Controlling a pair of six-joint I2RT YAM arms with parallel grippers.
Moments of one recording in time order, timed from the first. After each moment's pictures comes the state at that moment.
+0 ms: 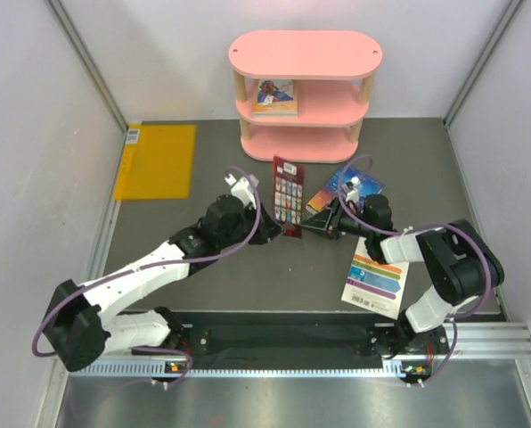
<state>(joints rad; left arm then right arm) -0.78 1.16 0.74 -0.02 0.11 -0.77 0.36 1.60 0.49 0.85 -0.73 1.14</state>
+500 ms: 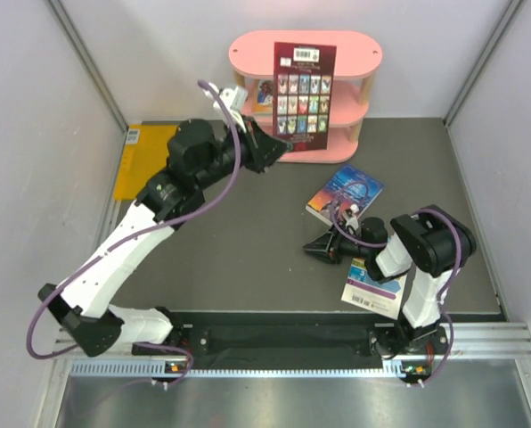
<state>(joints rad) -0.70 1.27 1.49 -0.25 0.18 -0.51 0.37 1.83 0.31 1.12 -0.73 1.23</state>
